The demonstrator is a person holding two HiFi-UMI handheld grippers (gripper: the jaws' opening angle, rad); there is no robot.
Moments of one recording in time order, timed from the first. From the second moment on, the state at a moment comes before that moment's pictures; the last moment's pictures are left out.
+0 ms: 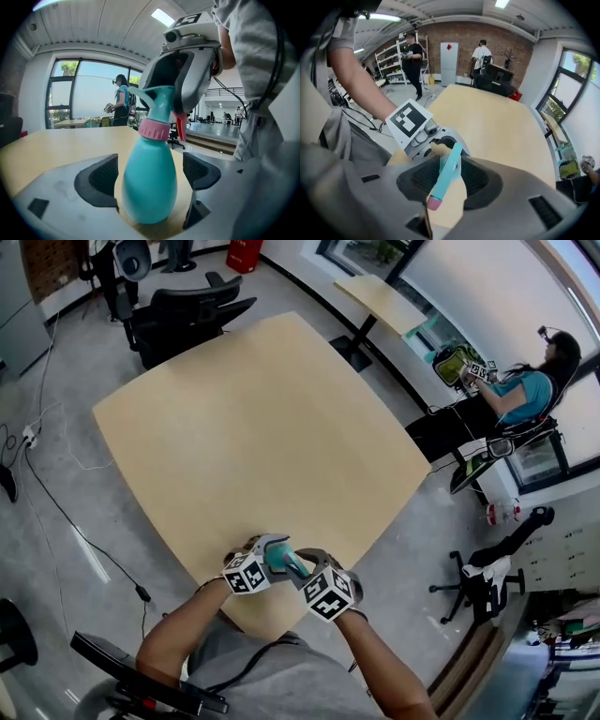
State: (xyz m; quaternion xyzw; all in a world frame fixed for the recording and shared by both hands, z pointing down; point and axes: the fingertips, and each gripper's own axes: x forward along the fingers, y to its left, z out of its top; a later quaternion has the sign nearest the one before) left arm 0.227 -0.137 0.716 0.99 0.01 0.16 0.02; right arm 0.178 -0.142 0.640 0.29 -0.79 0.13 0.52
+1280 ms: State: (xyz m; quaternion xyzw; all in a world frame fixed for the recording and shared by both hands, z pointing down) left arm 0.248 -0.144 0.736 0.99 -0.11 0.11 0.06; right arm 0.200 -0.145 0.655 0.46 -0.76 0.28 0.36
